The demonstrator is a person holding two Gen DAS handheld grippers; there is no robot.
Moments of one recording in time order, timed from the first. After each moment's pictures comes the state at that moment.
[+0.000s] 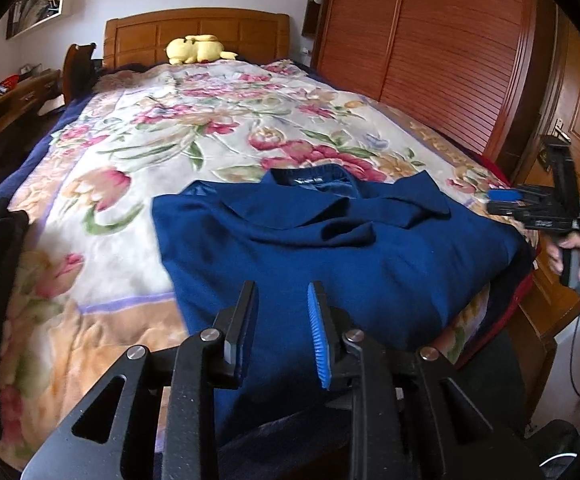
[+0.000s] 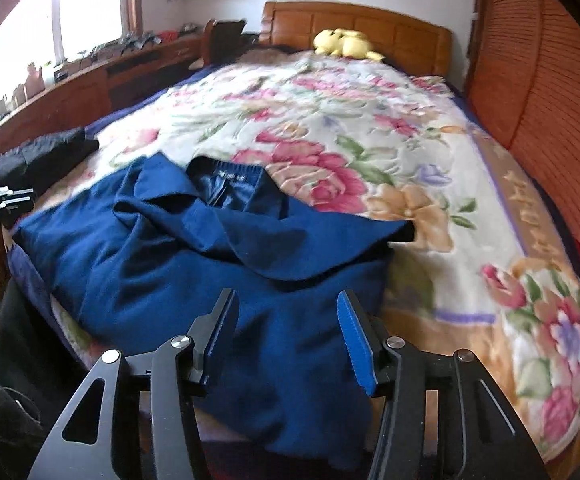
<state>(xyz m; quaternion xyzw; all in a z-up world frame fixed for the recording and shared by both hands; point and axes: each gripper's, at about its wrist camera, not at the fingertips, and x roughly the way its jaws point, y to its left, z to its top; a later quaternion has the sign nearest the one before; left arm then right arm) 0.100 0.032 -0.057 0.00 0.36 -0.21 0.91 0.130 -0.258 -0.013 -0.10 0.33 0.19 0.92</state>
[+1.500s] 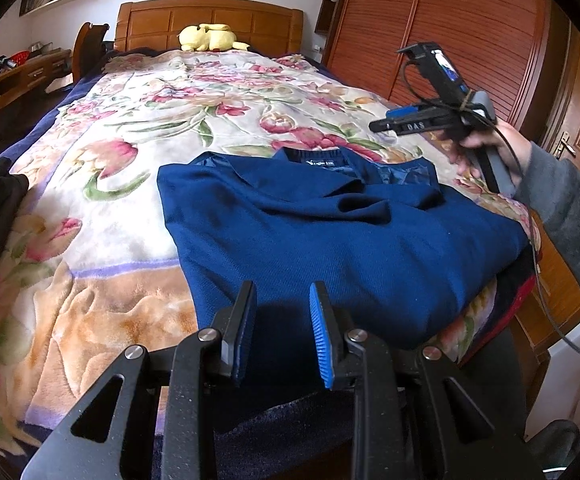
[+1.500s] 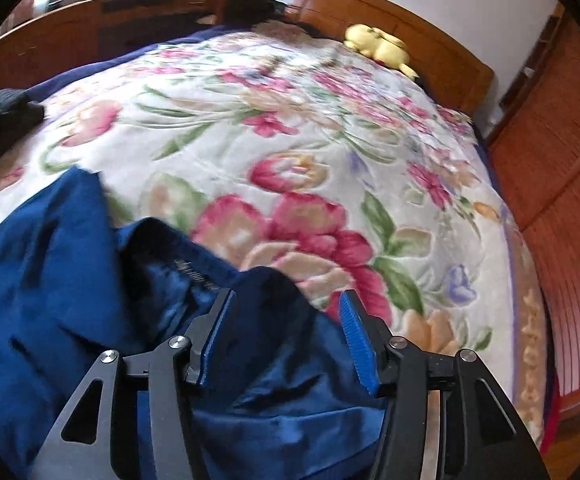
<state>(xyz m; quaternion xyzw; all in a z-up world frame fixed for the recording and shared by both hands) 0.093 0.046 -0.086 -0.03 0.37 -0.20 0.91 0.330 -0.105 0.007 -0.24 0.34 0.17 0.89</state>
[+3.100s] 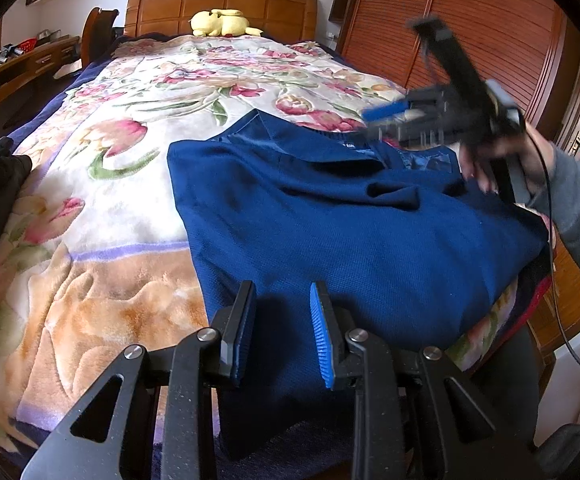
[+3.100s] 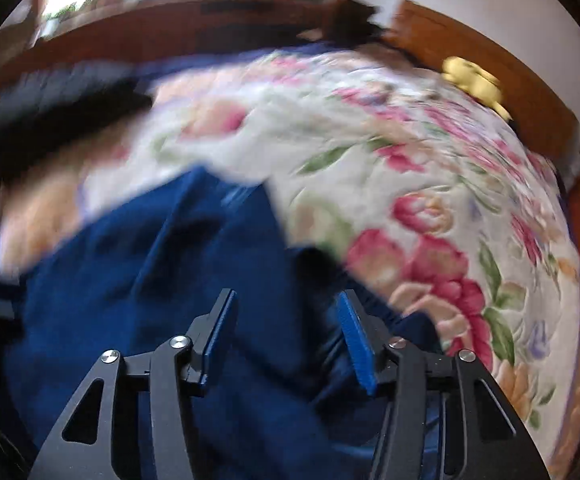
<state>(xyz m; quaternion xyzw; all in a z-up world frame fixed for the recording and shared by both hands) 0.106 0.048 -0.107 -0.03 0.40 -0.18 0.90 0.287 -0.037 -0.019 -0.28 0.33 0.32 0.84</state>
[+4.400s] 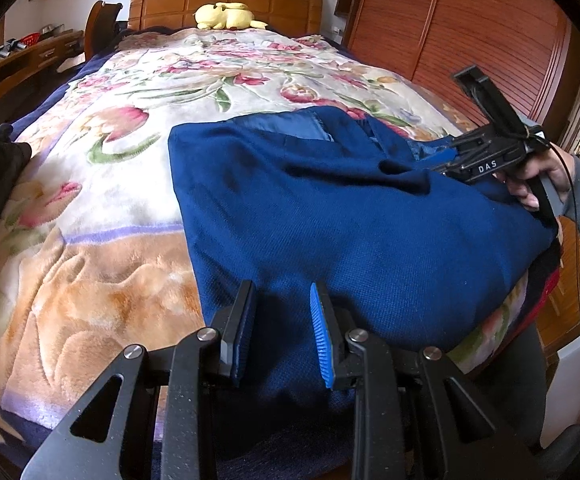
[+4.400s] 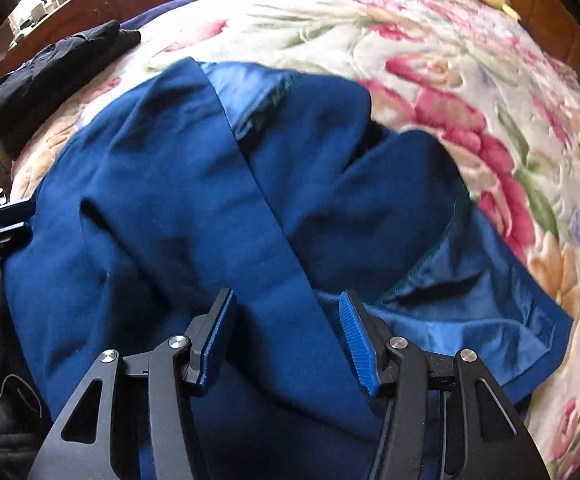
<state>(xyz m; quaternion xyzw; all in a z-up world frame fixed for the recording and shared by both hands) 0.105 0.046 -0.122 -0.03 0.41 -0.17 0.90 0.312 -0.120 -0.065 -0.21 0.48 0.32 0.79</state>
